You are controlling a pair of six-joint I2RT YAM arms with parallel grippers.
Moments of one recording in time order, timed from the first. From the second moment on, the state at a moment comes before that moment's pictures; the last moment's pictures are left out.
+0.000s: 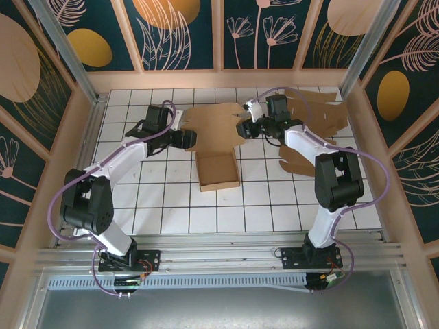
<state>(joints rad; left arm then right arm) -0.33 1.64 1.19 -0.35 0.26 -0.14 0.33 1.82 1.31 -0.17 -0.56 -0.13</state>
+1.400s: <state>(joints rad) -0.44 1.67 0.88 0.37 0.13 -0.30 0.62 1.70 0.91 0.48 0.27 0.14</state>
